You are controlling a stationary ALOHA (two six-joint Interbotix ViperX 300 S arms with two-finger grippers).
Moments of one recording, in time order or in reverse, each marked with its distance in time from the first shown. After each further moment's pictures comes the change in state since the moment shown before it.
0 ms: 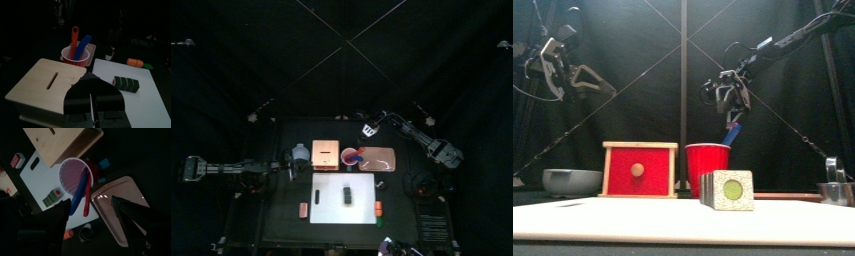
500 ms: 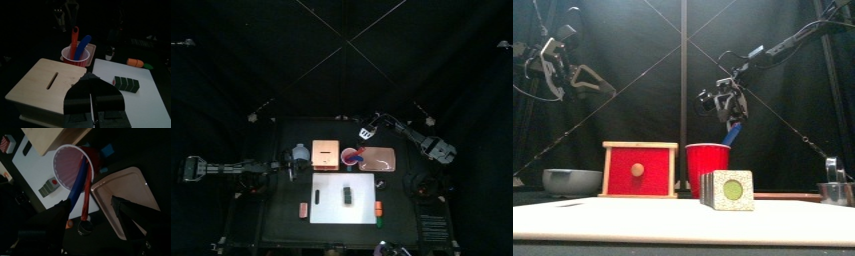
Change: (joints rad) left arm 0.000 0.000 -0.002 0.000 0.000 0.000; right arm 0.046 0.084 -0.015 -0.025 0.072 0.002
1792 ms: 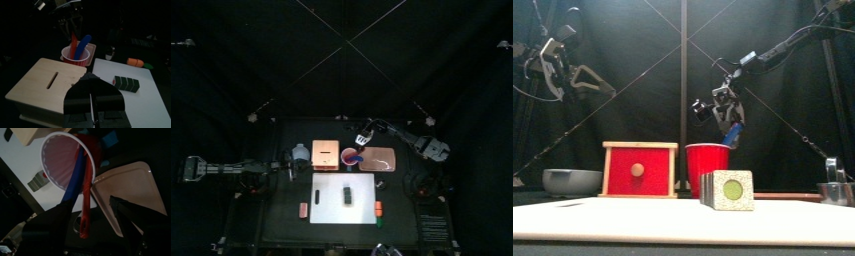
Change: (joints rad) left arm 0.000 0.000 0.003 0.000 0.002 0.000; right arm 0.064 0.066 0.000 -0.061 0.023 0.012
